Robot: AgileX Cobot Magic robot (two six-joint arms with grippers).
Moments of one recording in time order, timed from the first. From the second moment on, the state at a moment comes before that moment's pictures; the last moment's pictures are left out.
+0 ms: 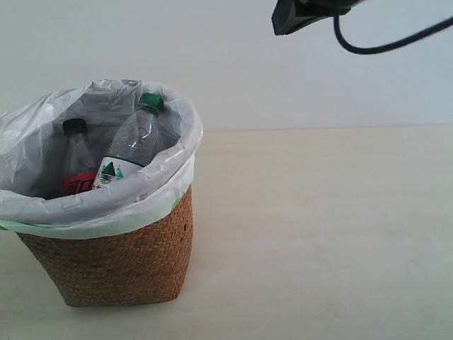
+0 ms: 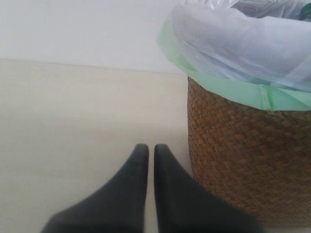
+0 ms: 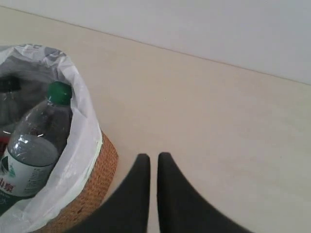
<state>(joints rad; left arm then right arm) -0.01 0.00 0.00 0.01 0.29 -0.09 0.61 1.47 -1.59 -0.08 0.88 0.24</state>
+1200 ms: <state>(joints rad) -0.01 0.00 0.00 0.01 0.29 -0.09 0.61 0.55 -0.48 -0.02 0.34 0.29</state>
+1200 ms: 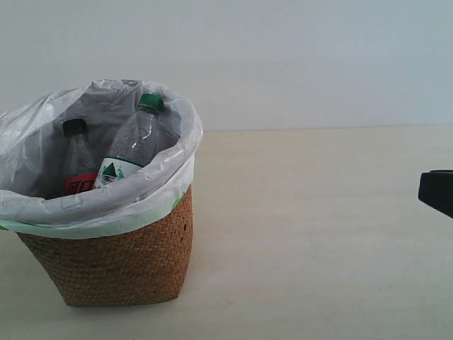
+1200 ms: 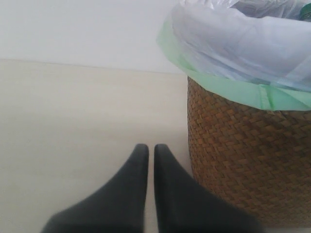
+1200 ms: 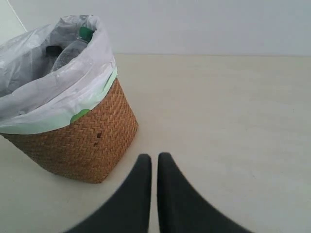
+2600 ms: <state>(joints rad) -0.01 0.00 0.00 0.01 0.29 -0.09 0.09 0.01 -0.01 -0.03 0.15 0.29</state>
